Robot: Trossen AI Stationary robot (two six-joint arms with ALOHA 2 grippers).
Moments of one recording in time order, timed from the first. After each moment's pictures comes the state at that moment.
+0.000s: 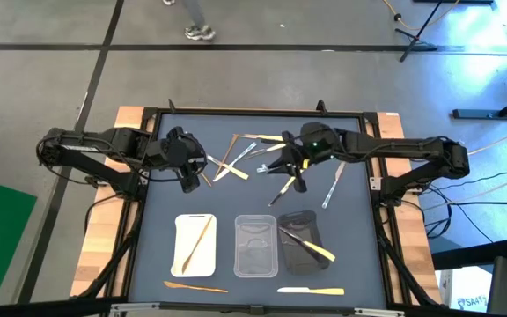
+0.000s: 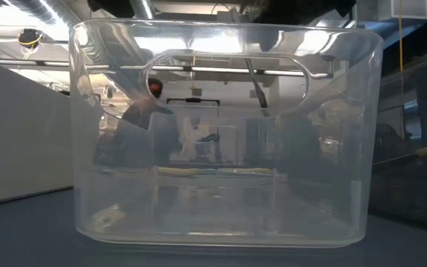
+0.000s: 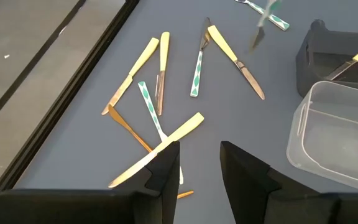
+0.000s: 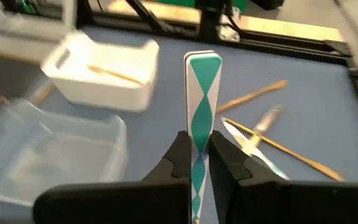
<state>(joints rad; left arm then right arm) -0.10 1.14 1.30 -1.03 -0.41 -0.36 -0.15 1.38 1.10 -0.23 -0.33 -0.19</state>
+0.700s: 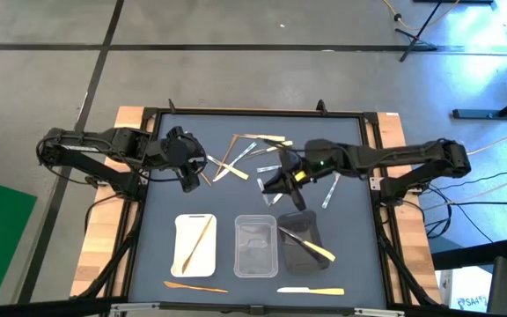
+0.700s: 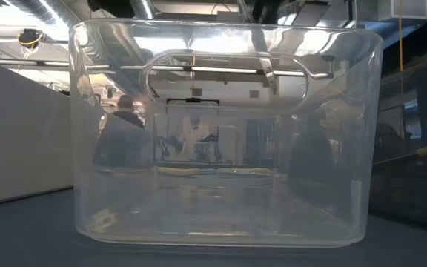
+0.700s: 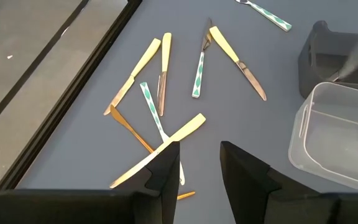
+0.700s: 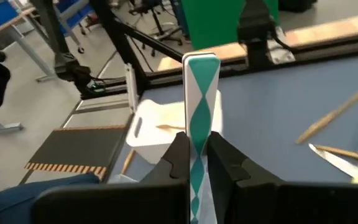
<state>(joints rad) -0.10 1.14 1.30 -1.03 -0.42 -0.36 0.03 1.38 1.10 -0.04 -0.31 0.24</state>
